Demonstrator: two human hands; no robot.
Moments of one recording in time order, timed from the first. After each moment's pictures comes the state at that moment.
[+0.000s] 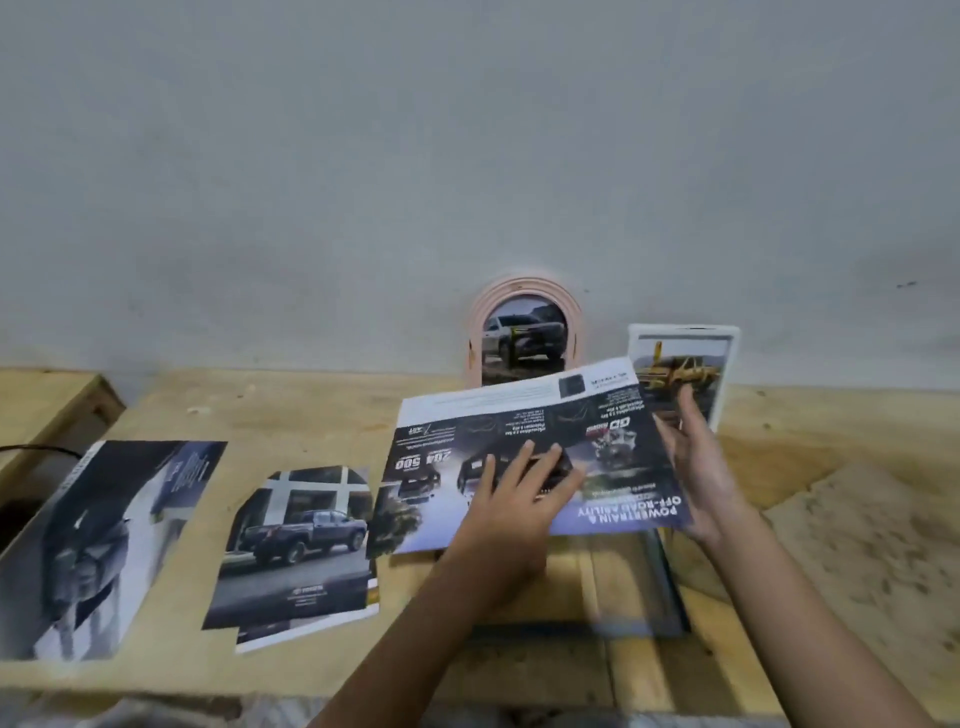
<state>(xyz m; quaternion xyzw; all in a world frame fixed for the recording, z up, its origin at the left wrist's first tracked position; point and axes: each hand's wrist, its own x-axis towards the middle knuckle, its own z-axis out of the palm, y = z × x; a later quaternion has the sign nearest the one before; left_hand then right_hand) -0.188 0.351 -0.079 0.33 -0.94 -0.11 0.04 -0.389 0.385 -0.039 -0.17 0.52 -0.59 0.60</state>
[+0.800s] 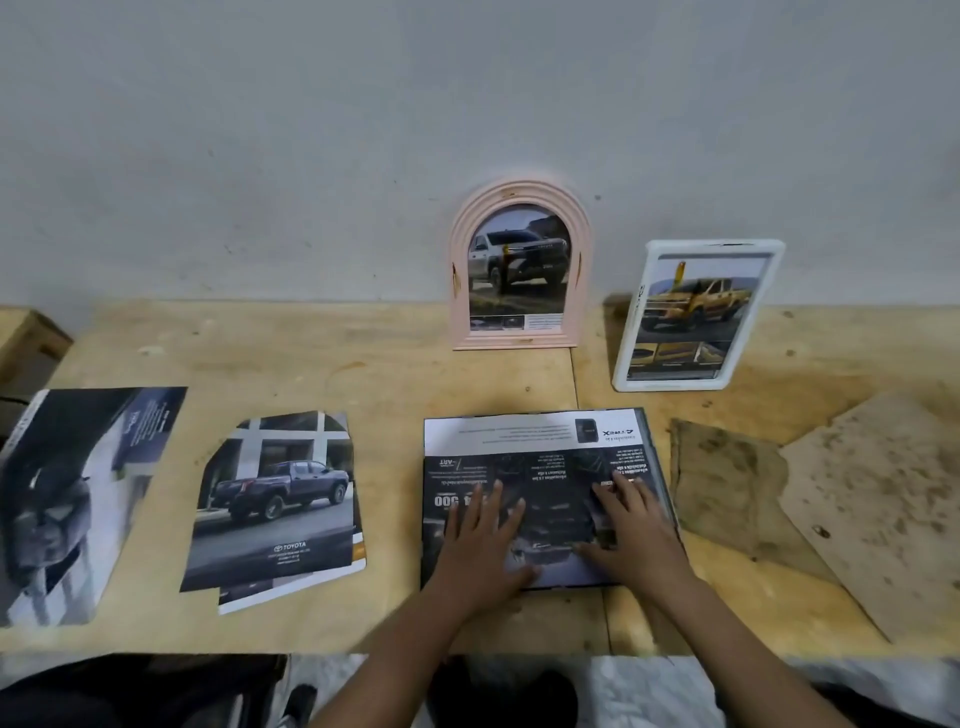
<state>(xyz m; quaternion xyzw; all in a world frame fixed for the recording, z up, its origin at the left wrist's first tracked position) -0.181 0.356 -0.230 0.42 -0.85 -0.25 -0.16 -0.379 0.418 -0.208 -0.55 0.79 0.03 0.26</state>
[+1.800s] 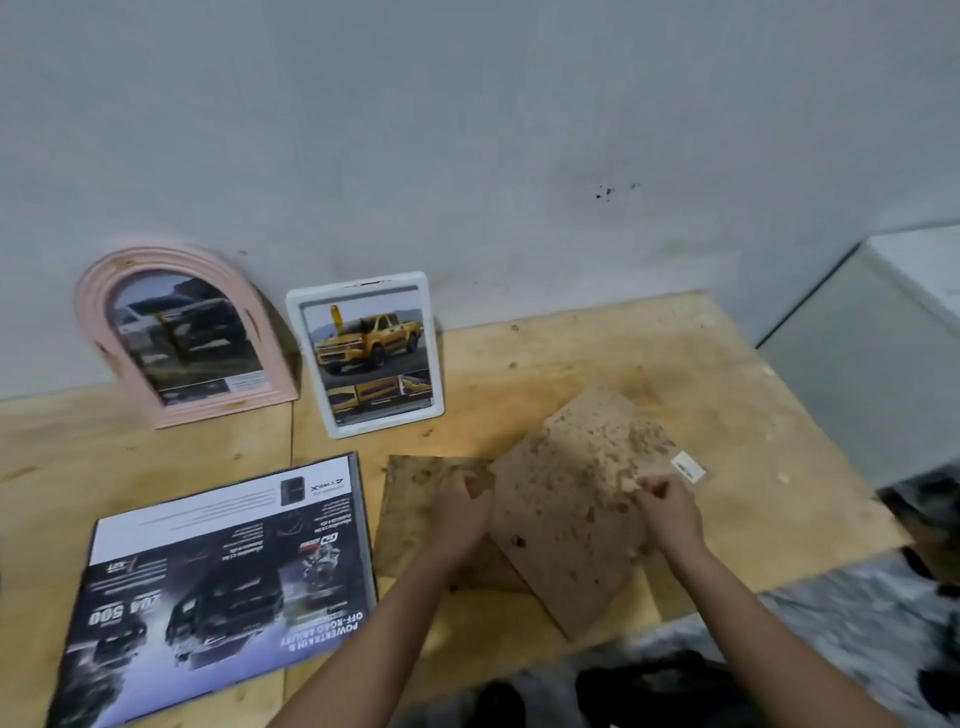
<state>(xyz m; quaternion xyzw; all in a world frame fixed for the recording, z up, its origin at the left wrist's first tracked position) -0.528 0.414 -0.199 0.54 -0.66 -0.52 0.04 -0.725 0.550 -0.187 -0.13 0.89 -0.33 0.29</state>
